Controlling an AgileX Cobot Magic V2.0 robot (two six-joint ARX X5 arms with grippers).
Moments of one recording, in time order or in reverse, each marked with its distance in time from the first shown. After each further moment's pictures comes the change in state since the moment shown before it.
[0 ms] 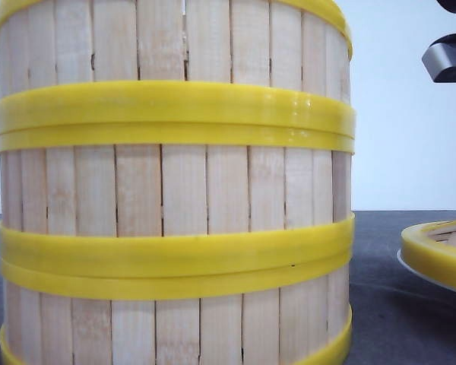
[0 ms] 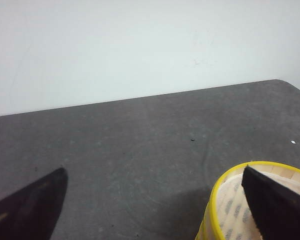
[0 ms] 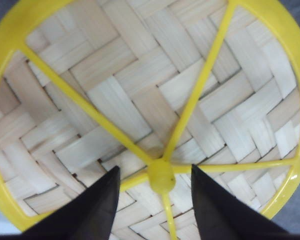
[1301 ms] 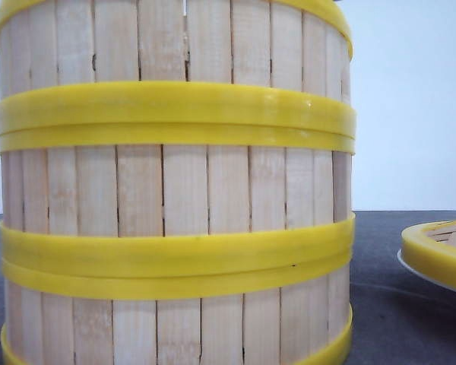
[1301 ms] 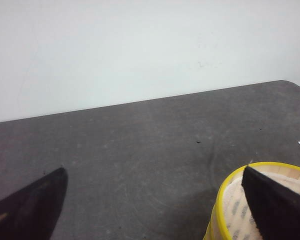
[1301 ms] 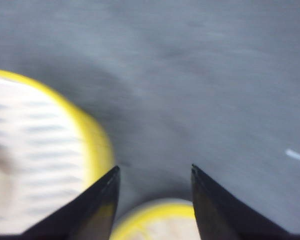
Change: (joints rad) left arm 0.000 -0.011 0.001 0.001 -0.019 0.023; right arm 0.238 0.295 0.905 -0.177 0.139 -0.129
